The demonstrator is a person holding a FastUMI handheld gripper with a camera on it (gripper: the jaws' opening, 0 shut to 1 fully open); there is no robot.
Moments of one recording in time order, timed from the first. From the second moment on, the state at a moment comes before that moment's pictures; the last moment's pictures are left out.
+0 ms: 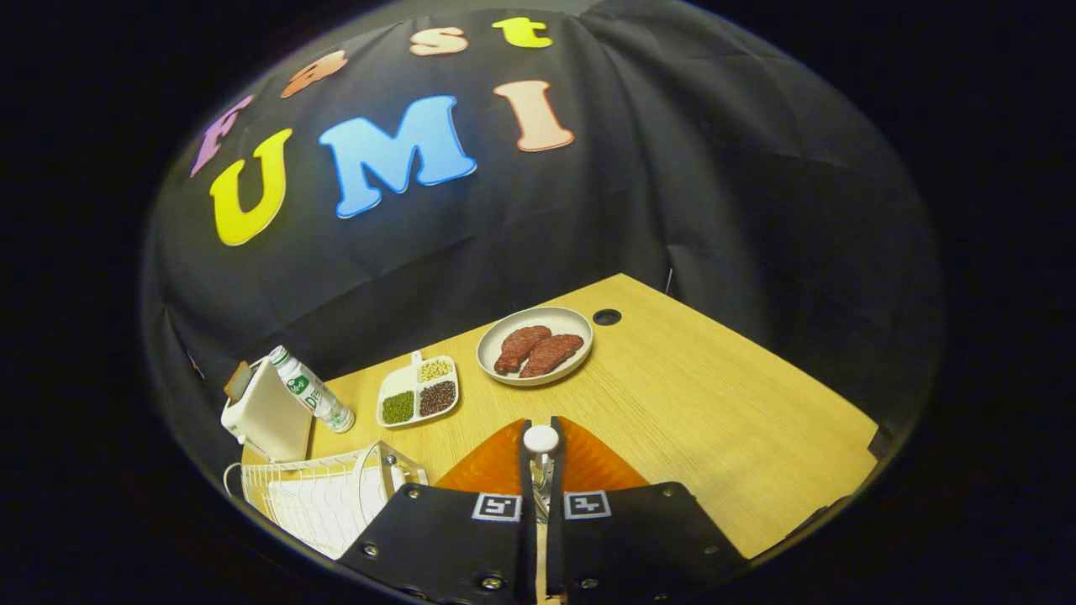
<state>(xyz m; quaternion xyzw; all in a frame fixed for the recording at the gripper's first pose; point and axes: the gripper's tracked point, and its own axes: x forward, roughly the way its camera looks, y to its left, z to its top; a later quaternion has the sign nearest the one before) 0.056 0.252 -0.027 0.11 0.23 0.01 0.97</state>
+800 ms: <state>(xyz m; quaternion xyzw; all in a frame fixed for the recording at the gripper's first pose) -0.015 0.295 0.068 -0.05 0.16 0.08 0.98</state>
